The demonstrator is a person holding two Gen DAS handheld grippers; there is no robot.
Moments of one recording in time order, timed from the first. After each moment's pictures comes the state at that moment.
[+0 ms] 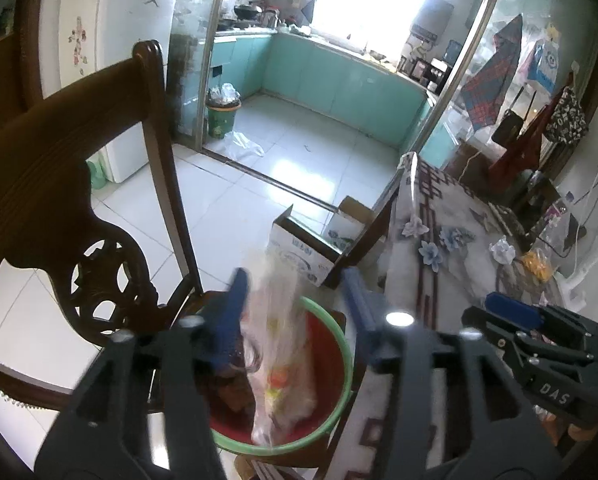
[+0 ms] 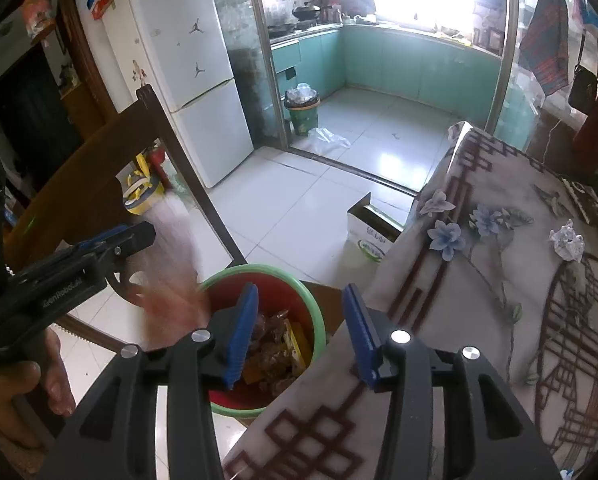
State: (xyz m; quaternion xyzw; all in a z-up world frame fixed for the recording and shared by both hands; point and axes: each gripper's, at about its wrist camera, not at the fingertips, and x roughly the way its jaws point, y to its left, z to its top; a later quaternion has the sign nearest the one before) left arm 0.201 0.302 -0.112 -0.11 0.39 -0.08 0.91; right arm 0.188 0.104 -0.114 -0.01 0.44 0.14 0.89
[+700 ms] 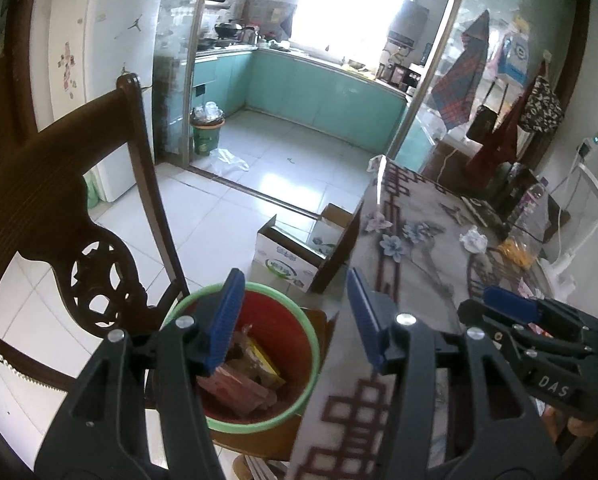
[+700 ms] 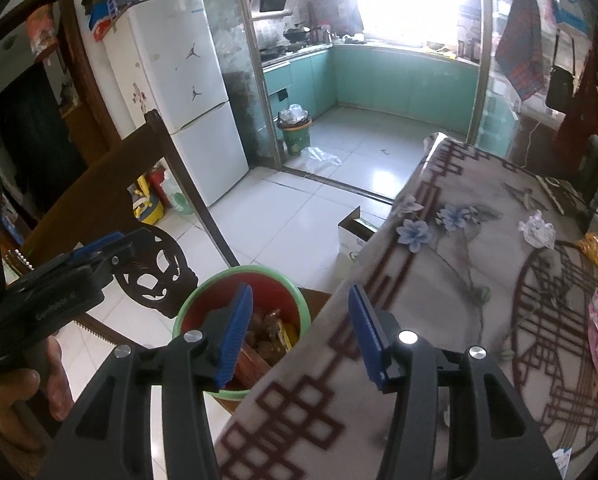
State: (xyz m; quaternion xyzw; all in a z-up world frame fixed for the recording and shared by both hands) left arm 0.151 0.258 -0.082 -0.09 0.36 -0.10 0.92; right arm 0.130 0.062 -0.088 0.02 0.40 0.12 0.91
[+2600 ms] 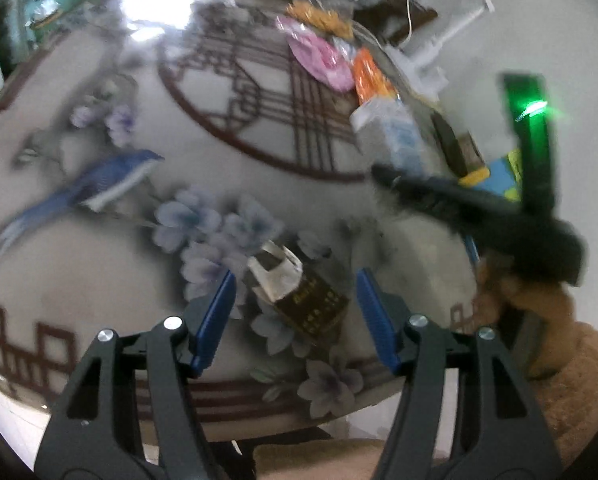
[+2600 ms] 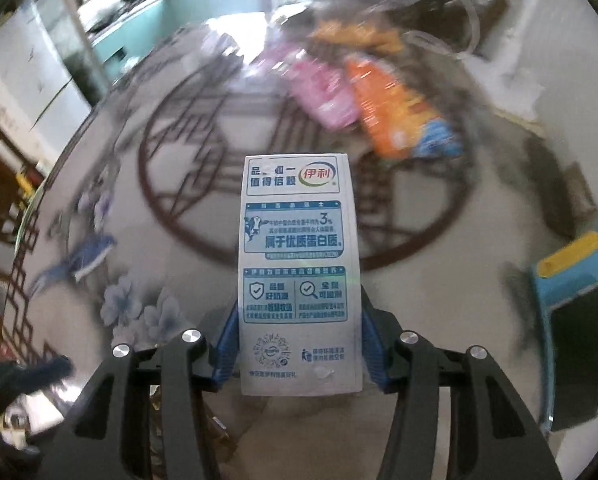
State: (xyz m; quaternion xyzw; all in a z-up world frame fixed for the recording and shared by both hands) left arm -0.067 -0.120 -0.189 -0.04 0.57 -0.33 0.75; right arm -0.078 -0.324 -0.181 0.08 0.52 -0.12 0.84
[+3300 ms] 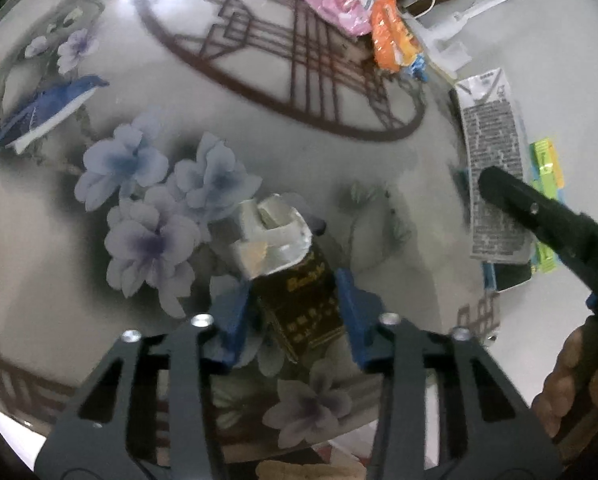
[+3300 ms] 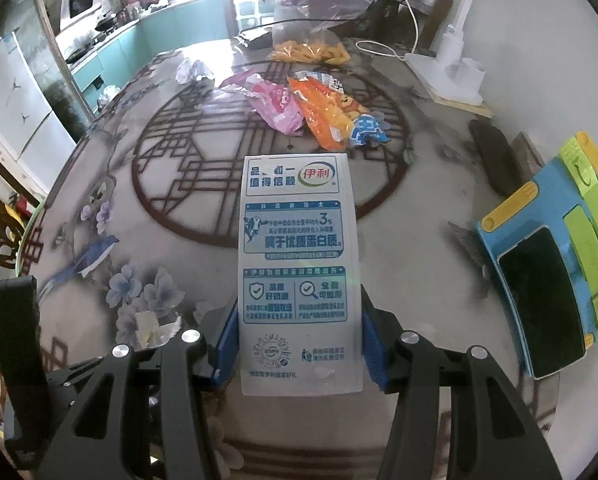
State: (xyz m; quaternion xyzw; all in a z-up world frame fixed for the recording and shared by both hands) left arm -0.065 -0.157 -0.244 -0.06 0.61 -0.32 0.72; right arm -0.126 -0.322 -0.156 0.10 0.50 -0.15 0.85
